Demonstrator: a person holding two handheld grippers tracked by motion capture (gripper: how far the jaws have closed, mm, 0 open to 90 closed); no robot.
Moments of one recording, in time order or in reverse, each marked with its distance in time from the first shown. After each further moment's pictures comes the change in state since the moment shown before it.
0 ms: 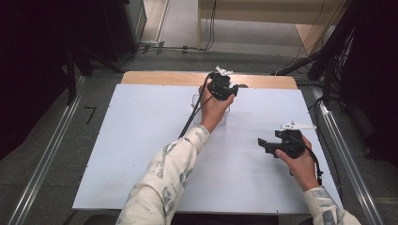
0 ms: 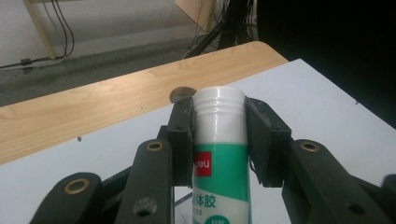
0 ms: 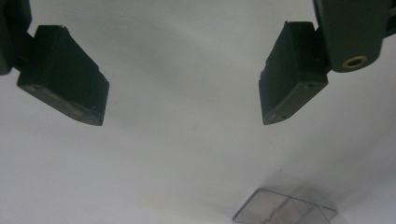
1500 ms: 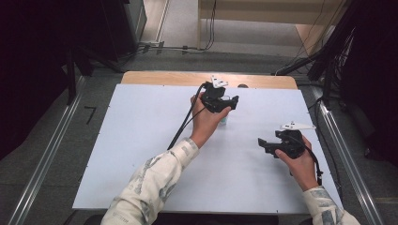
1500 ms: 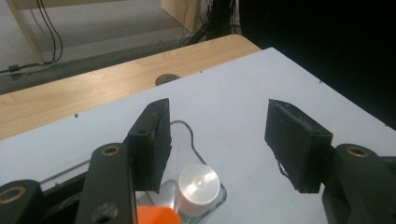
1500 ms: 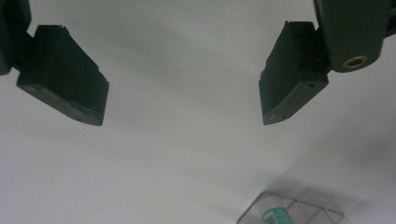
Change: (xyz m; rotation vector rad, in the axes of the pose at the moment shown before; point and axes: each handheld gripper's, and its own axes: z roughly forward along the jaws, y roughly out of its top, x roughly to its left) left arm -0.010 -0.026 -0.051 -0.021 -0.054 0.029; right arm 0.000 -0.001 0.001 0.008 -0.014 0.004
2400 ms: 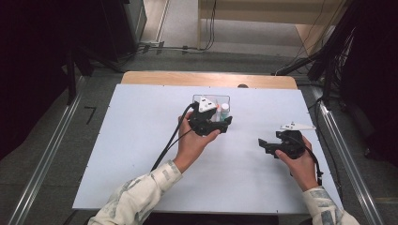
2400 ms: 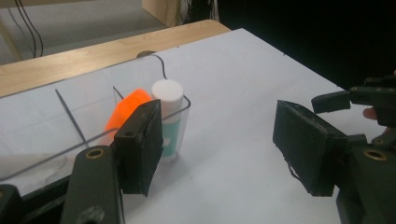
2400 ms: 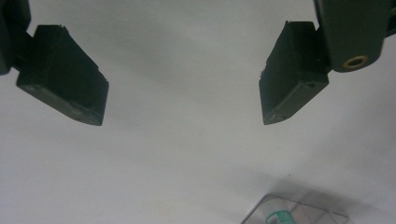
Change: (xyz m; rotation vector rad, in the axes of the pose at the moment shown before) left arm -0.009 -0.049 -0.058 -0.009 -0.070 0.031; right arm 0.000 -0.001 0.000 0.005 -0.008 0.002
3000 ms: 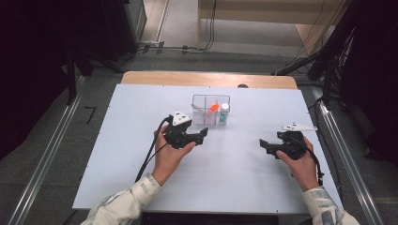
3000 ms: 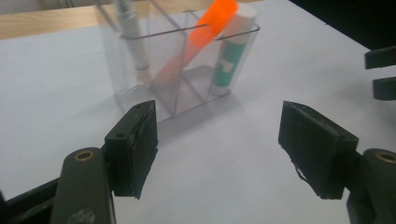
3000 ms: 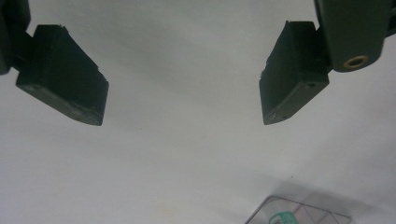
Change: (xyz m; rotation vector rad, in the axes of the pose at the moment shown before) left arm 0.044 -0.052 -0.043 0.048 0.101 -0.077; right arm -0.002 -0.002 -0.003 0.000 -0.009 0.002
